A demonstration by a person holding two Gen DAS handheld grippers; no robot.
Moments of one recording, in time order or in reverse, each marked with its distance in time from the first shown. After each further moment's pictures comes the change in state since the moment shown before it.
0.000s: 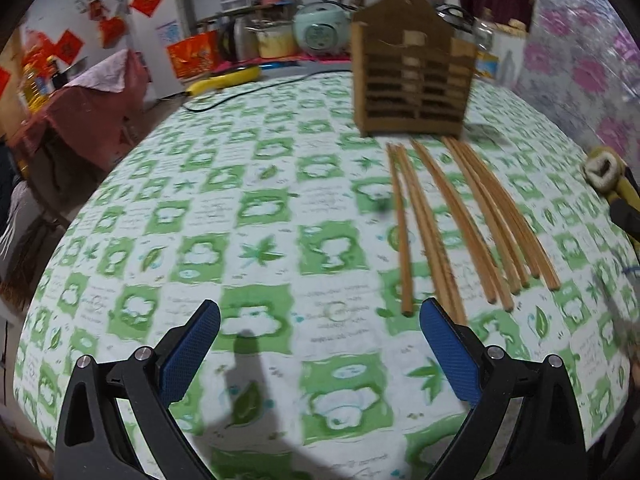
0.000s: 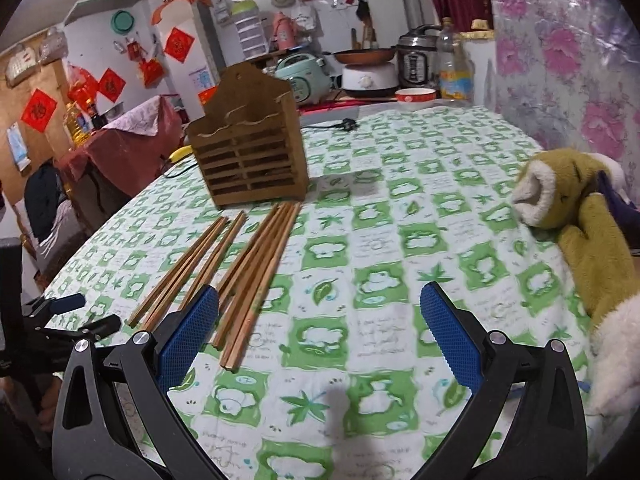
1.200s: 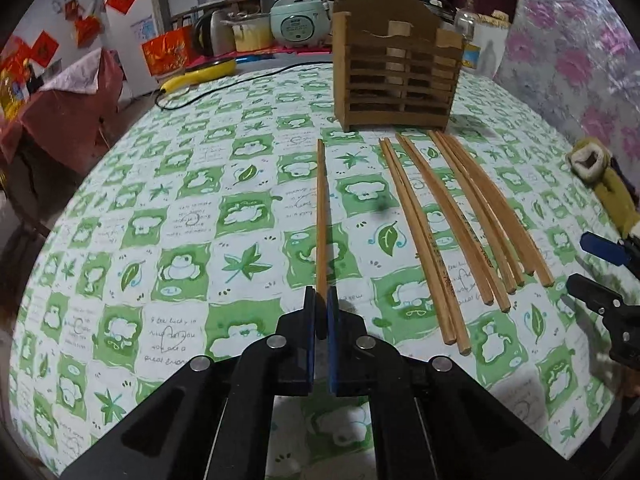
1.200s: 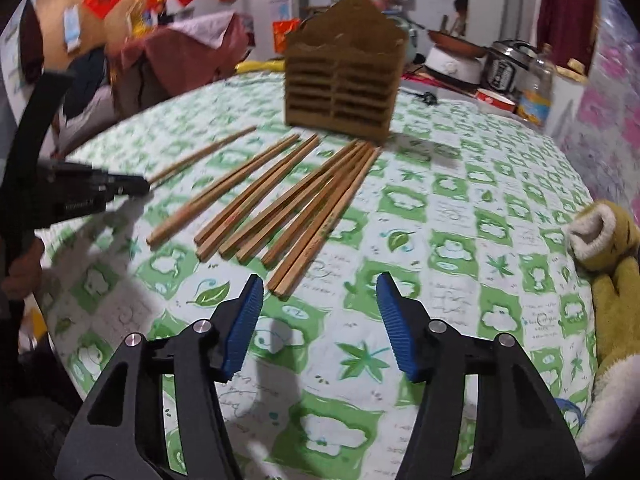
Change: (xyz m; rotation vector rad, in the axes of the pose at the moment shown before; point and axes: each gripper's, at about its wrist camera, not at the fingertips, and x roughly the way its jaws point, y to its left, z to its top) left arm 0.006 -0.001 0.004 0.040 0.028 -0.070; right arm 0.014 0.055 -0.031 -0.368 0.187 0.064
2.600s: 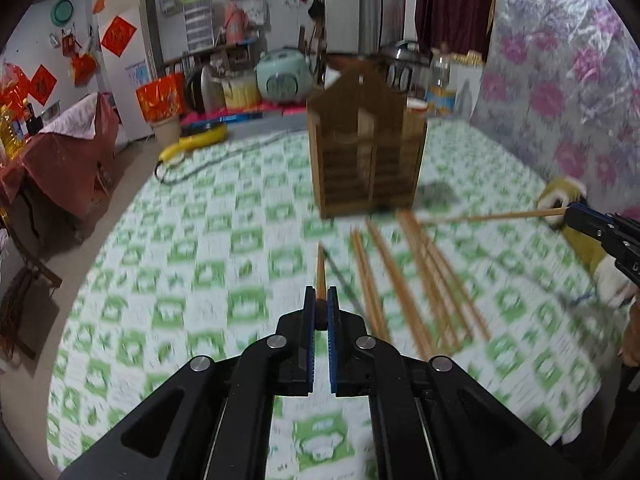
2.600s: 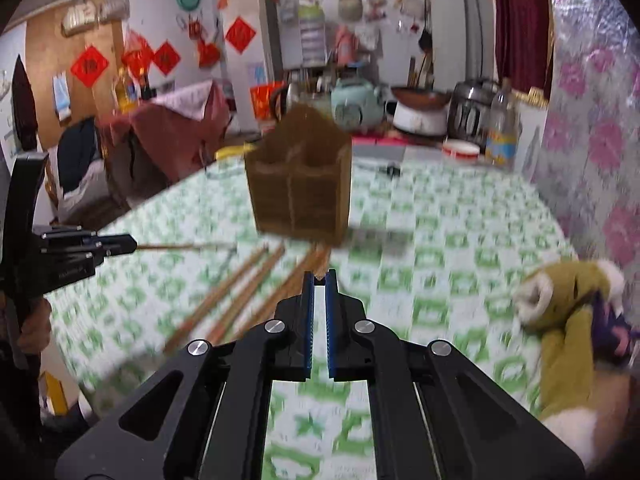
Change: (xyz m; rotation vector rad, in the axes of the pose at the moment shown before) left arm -0.069 -0.013 0.055 0.031 -0.160 -0.032; right arm -0.075 -0.052 0.061 0.141 -0.249 -0.007
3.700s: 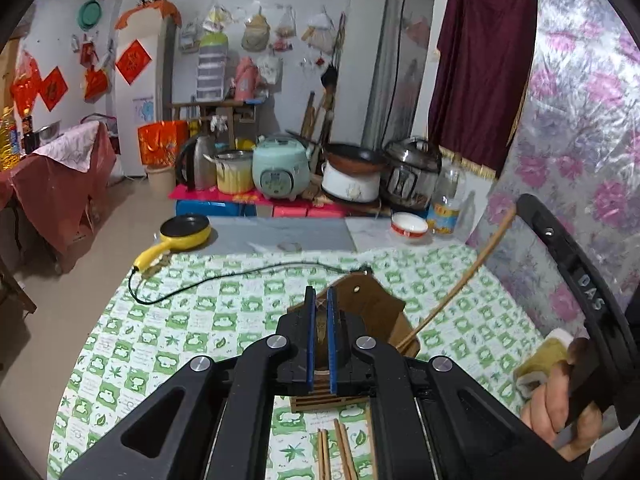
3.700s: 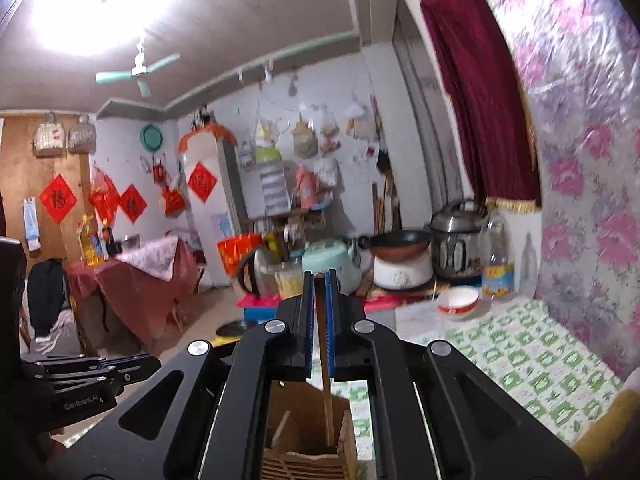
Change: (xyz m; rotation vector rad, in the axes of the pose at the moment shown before) left arm 0.023 0.004 0.190 -0.120 -0.211 -0.066; right arm 0.066 -0.009 0.173 0.165 -0.484 -0.089
